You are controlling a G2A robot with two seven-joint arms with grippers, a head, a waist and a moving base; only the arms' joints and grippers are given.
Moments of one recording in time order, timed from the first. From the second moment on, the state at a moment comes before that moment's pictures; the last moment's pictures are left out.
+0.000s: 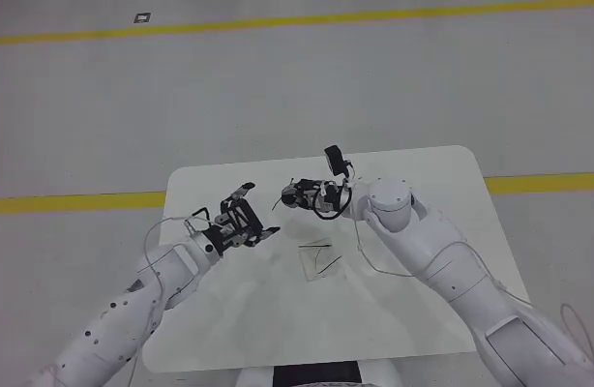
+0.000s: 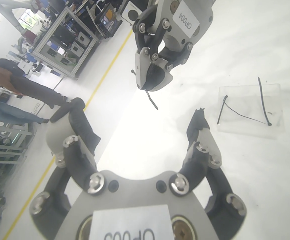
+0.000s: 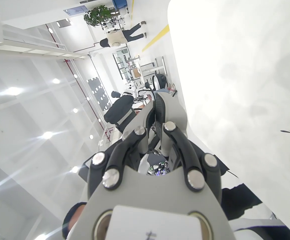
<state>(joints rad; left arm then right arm) 1.38 -0.81 -1.01 -1.80 1.57 -0.22 0.07 -0.94 -1.28 0.85 -1.32 0.44 0.34 0.62</state>
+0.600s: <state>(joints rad) 1.26 -0.70 -0.80 -1.77 1.57 -0.05 0.15 -0.95 -1.29 0.86 -1.33 0.43 0.34 0.62</state>
